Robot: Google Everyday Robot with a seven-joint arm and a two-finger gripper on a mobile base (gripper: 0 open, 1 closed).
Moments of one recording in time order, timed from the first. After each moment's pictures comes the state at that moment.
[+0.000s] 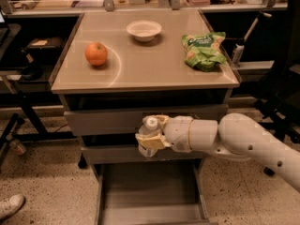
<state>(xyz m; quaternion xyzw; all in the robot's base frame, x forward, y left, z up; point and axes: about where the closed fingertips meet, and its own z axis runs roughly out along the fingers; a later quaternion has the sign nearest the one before) 0.503 0.010 0.738 -0.45 0.68 0.33 0.48</state>
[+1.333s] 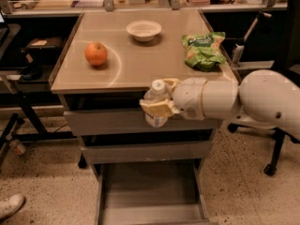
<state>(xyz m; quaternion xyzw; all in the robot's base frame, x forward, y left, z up) 0.519 -0.011 0.861 -0.47 0.67 0.27 0.51</state>
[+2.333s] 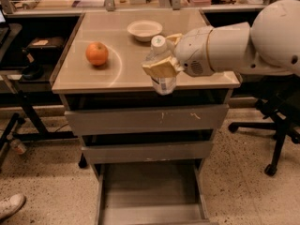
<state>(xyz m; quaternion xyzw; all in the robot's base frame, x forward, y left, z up) 0.549 -0.018 0.956 -0.50 0.67 0.20 0.51</state>
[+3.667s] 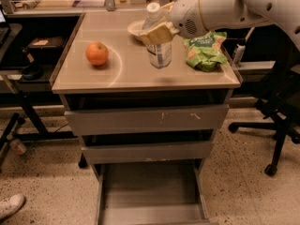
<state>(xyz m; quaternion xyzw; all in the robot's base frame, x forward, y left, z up) 0.625 -0.009 0.994 -0.53 0.66 0.21 0.49</state>
